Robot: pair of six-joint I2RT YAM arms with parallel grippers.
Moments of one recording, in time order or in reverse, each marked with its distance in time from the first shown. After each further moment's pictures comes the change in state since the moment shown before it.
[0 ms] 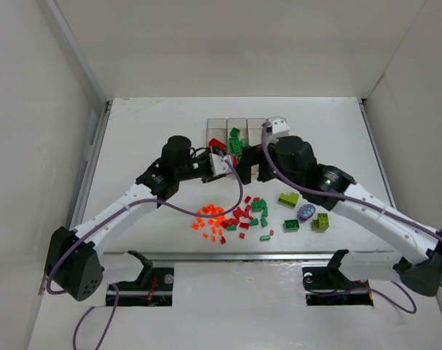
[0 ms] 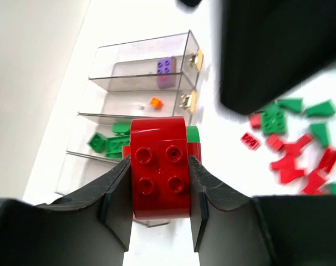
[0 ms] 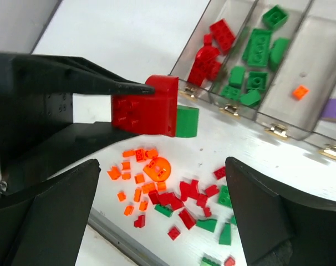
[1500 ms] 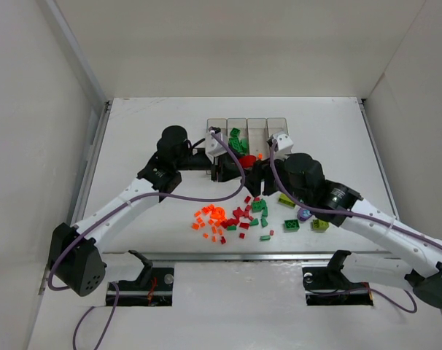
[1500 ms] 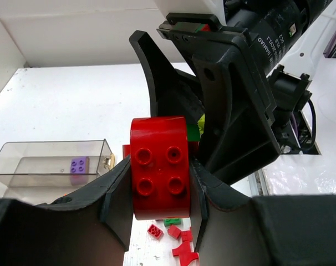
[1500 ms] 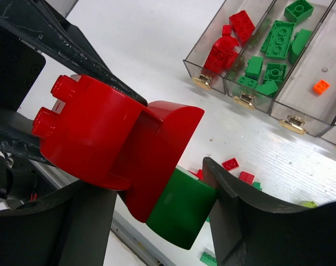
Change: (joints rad) left arm -0.006 0.042 0.088 0.266 0.407 -0.610; right arm 0.019 -0.169 -0.218 0.127 -0.050 -0.022
